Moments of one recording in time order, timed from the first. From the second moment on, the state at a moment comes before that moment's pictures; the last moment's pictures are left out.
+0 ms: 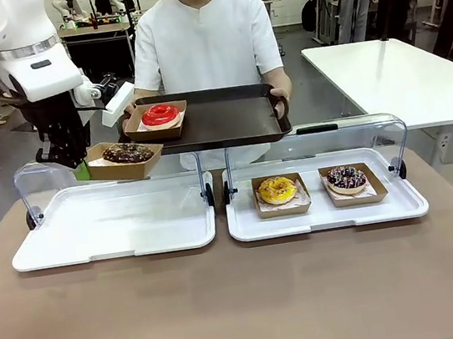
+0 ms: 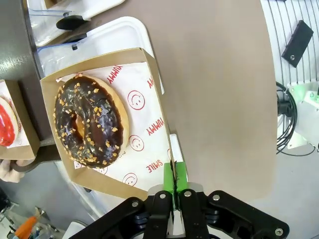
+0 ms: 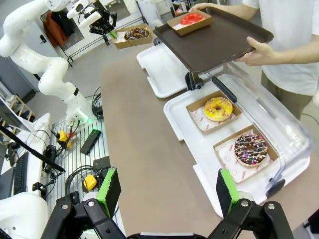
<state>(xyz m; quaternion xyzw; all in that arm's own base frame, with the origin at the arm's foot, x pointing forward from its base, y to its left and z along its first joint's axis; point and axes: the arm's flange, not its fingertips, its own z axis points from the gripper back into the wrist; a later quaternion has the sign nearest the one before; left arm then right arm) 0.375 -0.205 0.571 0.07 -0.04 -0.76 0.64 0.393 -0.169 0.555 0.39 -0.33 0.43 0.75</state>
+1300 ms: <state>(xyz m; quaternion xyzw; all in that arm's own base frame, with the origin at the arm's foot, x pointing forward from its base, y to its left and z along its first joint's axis) 0.447 -0.310 0.658 0.11 -0.15 -0.78 0.60 0.392 -0.169 0.556 0.38 -0.33 0.43 0.75</state>
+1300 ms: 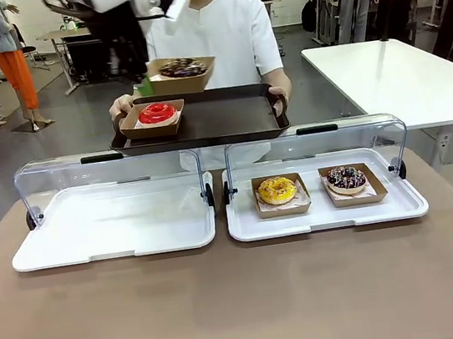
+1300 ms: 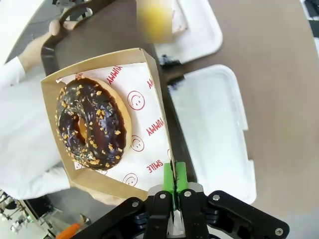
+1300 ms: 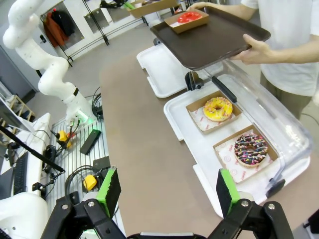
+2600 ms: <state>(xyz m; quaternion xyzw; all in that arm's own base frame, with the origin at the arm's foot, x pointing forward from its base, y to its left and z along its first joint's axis) 0.555 -0.386 0.577 0.09 -0.09 -0.76 0.64 0.392 -0.169 0.556 0.38 -0.33 0.43 0.75</state>
